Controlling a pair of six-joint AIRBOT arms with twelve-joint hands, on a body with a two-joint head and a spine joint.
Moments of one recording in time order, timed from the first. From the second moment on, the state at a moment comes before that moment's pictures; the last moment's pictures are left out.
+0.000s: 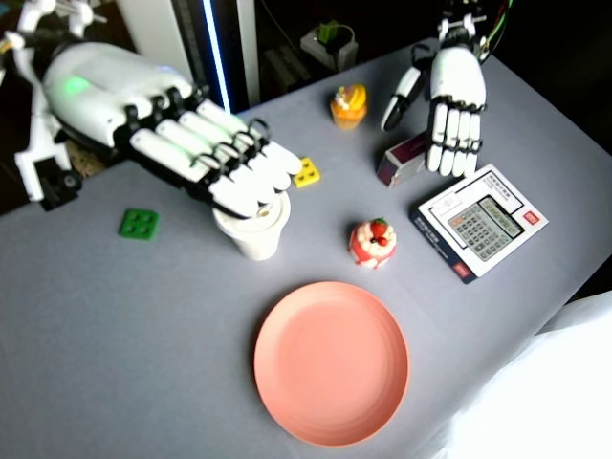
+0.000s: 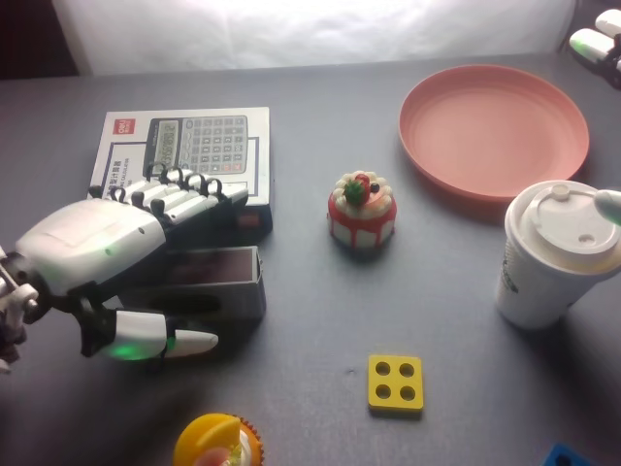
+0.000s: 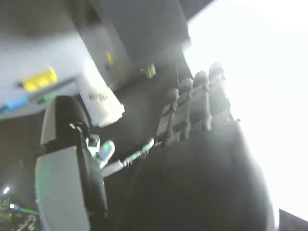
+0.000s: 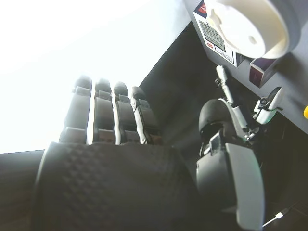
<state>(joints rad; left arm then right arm) 1.03 -0.88 1.14 -0.07 -0.81 0.73 -1.02 -0.61 0.71 0.29 1.02 -1.42</state>
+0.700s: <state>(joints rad) 1.03 -0.85 1.14 -0.09 -0.90 0.71 -1.02 -0.61 0.72 0.30 1.02 -1.42</state>
